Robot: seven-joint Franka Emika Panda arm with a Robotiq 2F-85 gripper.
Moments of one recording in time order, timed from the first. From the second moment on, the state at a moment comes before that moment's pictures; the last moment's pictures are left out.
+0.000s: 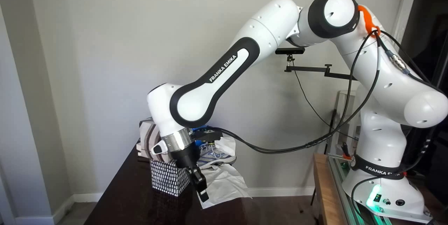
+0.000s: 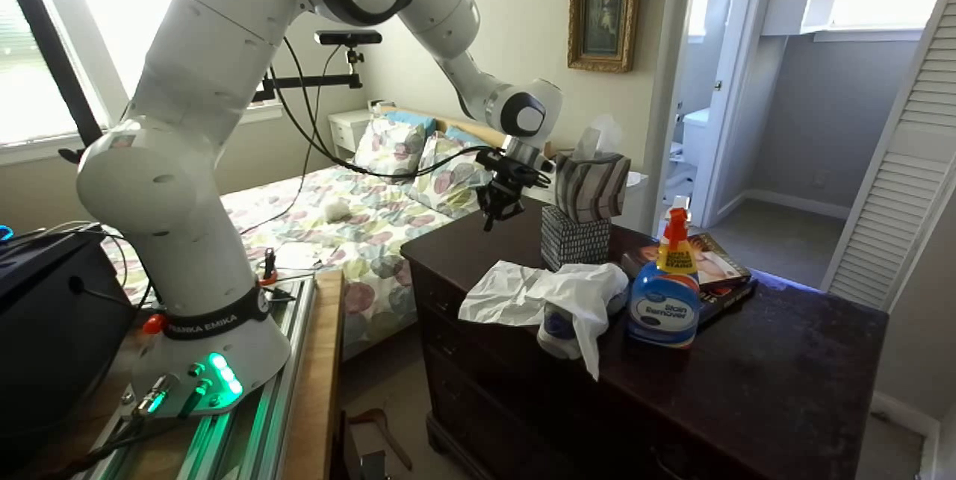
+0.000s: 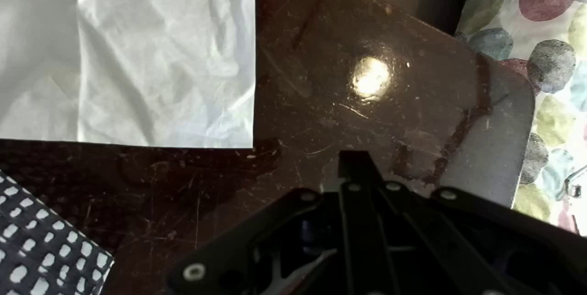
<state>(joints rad) 0.22 0.65 0.23 -1.75 0.01 1.99 -0.44</state>
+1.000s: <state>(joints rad) 0.25 0.69 0.21 -1.75 -0.11 2.20 -0.37</state>
